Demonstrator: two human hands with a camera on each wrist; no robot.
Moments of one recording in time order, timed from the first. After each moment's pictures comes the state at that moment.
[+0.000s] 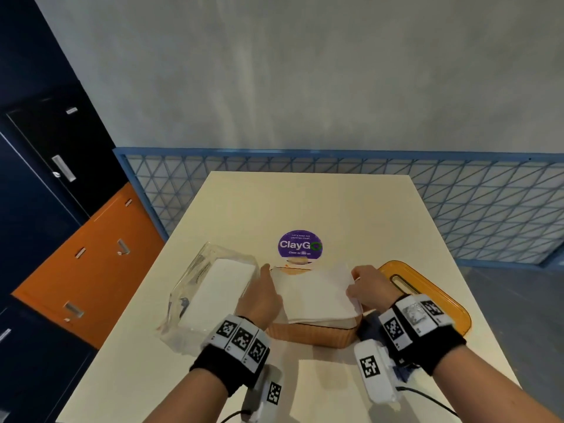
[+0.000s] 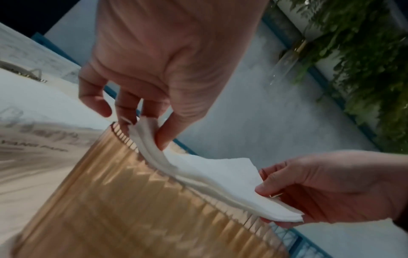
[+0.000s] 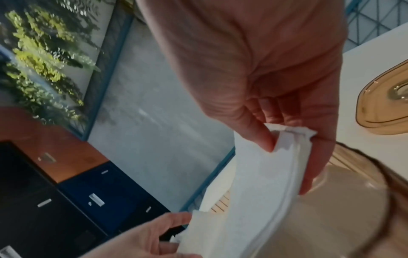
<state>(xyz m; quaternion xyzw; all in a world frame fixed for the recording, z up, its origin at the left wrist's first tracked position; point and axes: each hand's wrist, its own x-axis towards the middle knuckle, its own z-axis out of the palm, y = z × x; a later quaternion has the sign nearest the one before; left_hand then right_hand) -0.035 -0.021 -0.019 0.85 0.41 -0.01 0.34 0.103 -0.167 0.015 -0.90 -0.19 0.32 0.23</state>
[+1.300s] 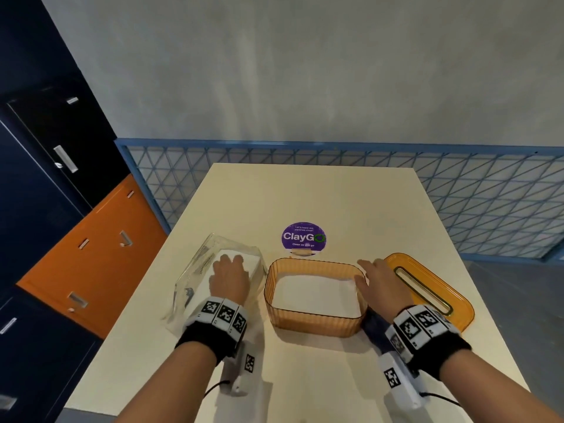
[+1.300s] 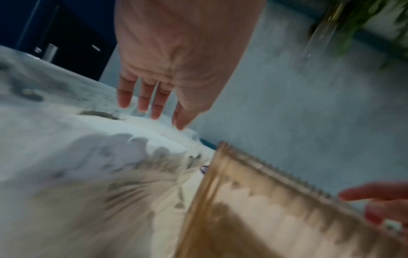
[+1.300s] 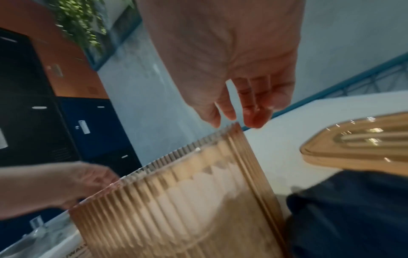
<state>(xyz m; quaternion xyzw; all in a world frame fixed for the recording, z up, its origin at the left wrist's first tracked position) -0.054 0.038 -0.042 0.88 0.45 0.02 0.14 0.098 -0.188 -0.023 -0.93 -0.31 0.10 0.16</state>
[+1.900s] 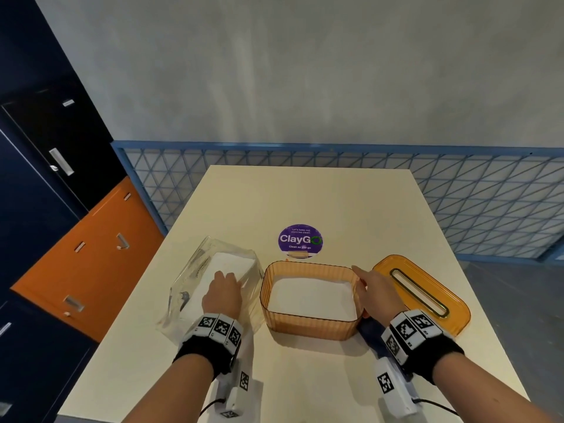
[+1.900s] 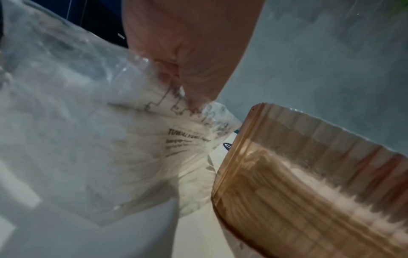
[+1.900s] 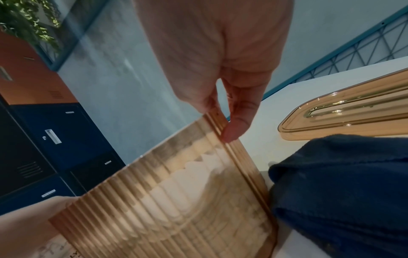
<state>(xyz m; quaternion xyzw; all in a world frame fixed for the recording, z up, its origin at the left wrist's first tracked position) -0.066 0.041 -0.073 0.88 0.46 -0.03 0.13 0.104 -0.190 -0.040 -0.92 -0.30 0.15 0.20</state>
